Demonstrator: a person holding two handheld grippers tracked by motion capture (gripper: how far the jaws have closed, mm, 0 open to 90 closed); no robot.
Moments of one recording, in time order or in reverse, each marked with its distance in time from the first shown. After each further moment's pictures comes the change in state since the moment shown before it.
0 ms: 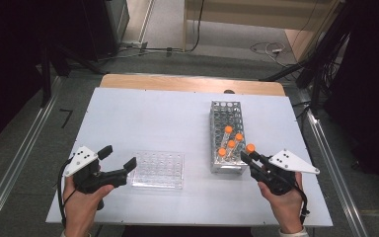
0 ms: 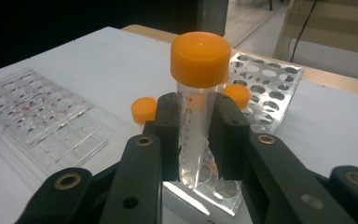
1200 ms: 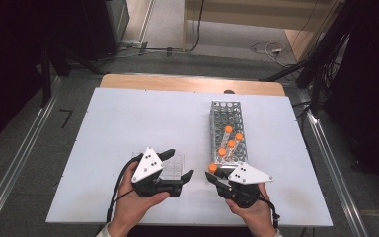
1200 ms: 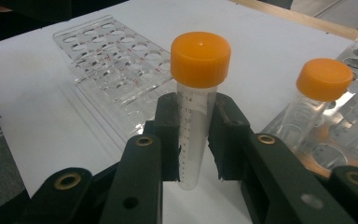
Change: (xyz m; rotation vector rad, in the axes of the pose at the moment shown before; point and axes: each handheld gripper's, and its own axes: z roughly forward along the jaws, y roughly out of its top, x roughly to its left) left arm -0.108 0.012 0.059 0.030 -0.304 0.239; right arm 0.064 -0.020 0.039 0.115 0.200 -0.090
